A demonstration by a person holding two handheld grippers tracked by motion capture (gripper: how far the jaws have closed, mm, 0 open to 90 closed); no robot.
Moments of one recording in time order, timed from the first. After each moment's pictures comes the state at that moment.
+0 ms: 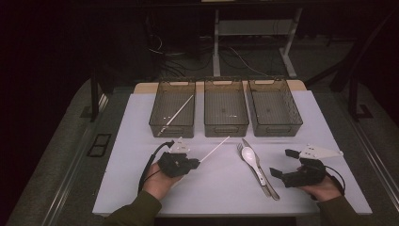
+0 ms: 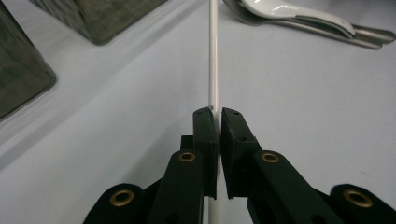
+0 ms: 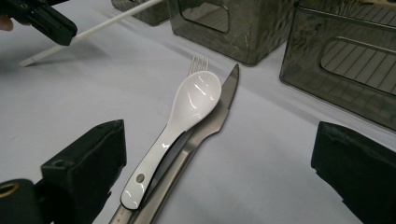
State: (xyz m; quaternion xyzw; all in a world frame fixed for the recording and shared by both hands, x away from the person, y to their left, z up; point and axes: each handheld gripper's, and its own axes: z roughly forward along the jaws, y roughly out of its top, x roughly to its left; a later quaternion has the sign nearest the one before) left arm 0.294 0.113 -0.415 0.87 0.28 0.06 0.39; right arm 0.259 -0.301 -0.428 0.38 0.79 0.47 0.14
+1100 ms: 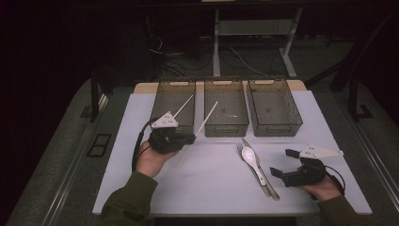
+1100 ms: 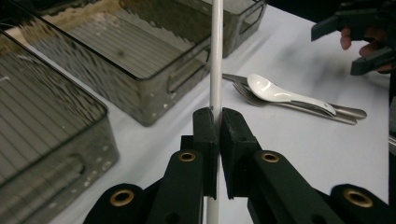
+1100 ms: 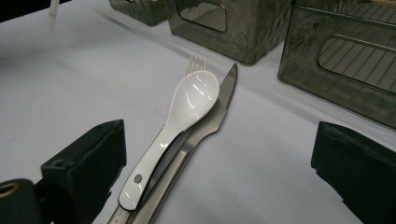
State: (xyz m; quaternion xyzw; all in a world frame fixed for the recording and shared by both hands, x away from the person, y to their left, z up) left arm 0.335 0.133 -0.356 0.83 0.28 0.08 0.47; right arm 0.261 -0.302 -0.429 0.38 0.78 0.47 0.14
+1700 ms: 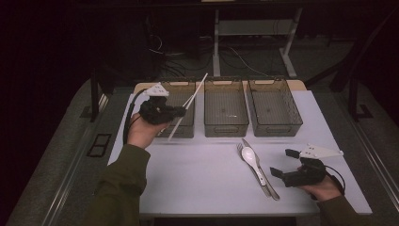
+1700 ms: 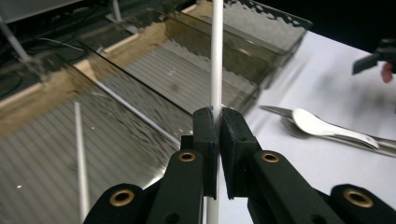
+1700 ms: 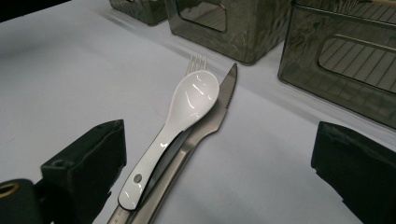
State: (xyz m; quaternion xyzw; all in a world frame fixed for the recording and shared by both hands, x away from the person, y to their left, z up) left arm 0.392 0.154 -0.305 0.83 0.29 0.12 0.46; right arm 0.261 -0.302 -0.429 0.38 0.78 0.47 0.14
